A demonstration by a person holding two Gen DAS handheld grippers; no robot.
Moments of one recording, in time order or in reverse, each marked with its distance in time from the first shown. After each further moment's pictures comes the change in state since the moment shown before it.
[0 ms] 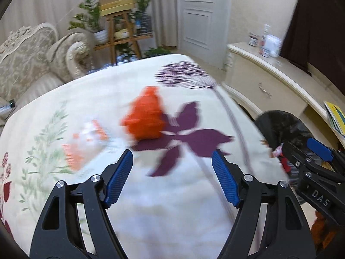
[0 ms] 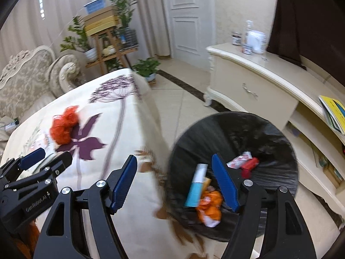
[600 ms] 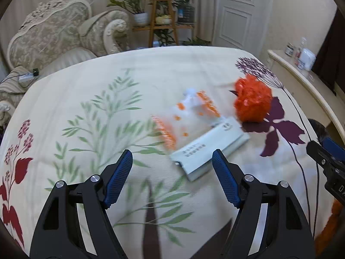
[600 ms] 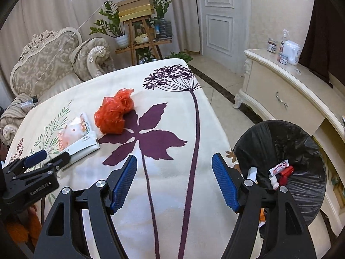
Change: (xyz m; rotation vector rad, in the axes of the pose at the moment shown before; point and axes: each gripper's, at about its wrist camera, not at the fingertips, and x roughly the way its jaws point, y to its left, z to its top) left arm -0.004 0.118 -0.033 -0.168 0.050 0.119; right arm 0.009 0.079 -0.002 -0.110 0.033 0.104
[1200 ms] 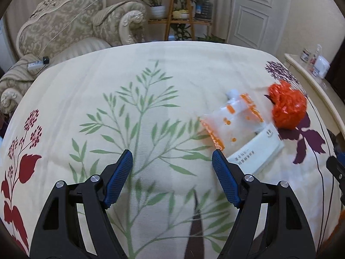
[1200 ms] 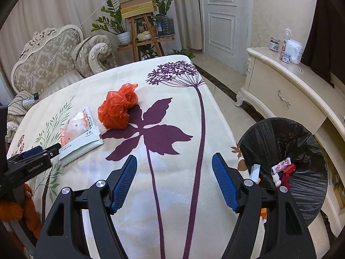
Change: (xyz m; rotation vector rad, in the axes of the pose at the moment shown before) left arm 0.018 0.033 0.005 -0.044 0.043 0.043; right arm 0.003 0.006 -0.004 -0.005 0.016 0.009
